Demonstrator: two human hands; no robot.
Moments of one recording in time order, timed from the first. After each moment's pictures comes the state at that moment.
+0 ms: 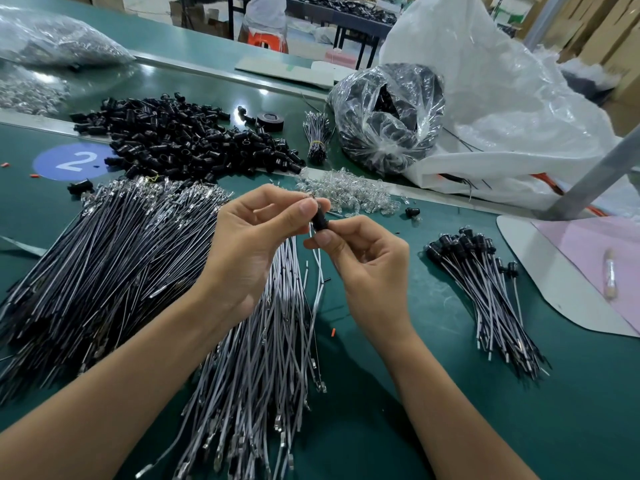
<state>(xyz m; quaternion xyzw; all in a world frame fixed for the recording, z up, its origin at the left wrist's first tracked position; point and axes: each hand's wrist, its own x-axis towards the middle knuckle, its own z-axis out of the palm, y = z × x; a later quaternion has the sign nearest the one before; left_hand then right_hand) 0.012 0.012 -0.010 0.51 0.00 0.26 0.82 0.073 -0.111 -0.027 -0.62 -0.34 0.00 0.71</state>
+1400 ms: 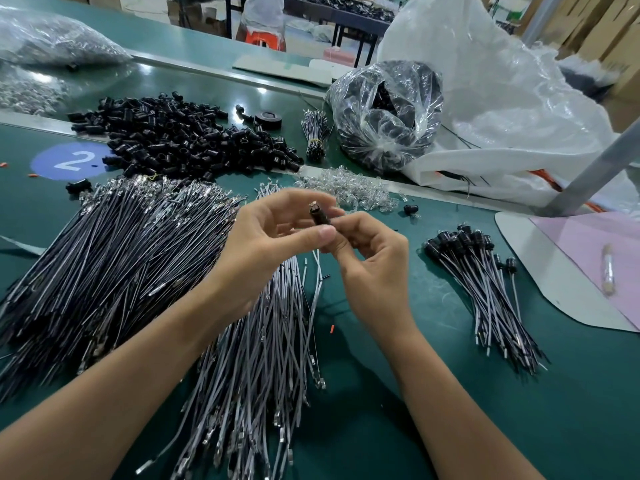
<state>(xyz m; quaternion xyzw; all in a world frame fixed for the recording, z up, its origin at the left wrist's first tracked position) 0.015 0.013 -0.017 0.62 -0.04 0.20 0.76 0.076 -0.115 -0.028 -0.68 -0.33 -0.04 0.65</state>
